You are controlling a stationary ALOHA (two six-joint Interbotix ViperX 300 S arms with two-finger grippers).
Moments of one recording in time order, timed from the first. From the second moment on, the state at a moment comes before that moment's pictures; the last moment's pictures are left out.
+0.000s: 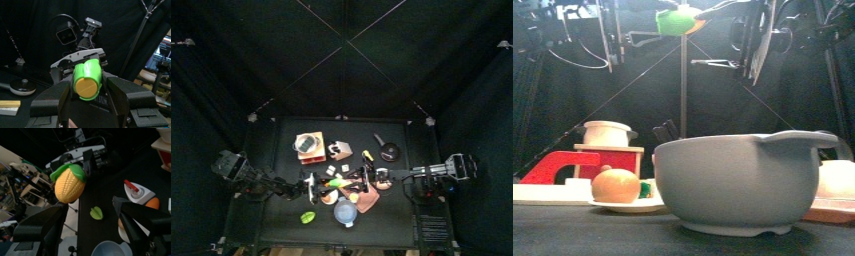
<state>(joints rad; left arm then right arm) -0.35 -0.01 0.86 -0.58 -1.29 -0.04 -0.03 -0.25 0.85 -0.22 -0.65 0.90</state>
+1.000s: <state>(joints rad) -0.30 0.03 0.82 -0.64 -1.30 -0.04 -0.05 -0.20 0.84 -0.19 -0.68 0.90</state>
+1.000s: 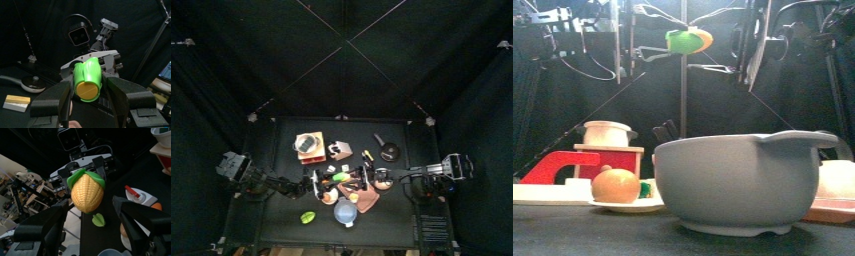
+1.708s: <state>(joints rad) -0.29 0.04 0.81 -0.64 -1.31 -0.04 -0.05 -0.20 0.84 -0.19 -0.69 0.90</state>
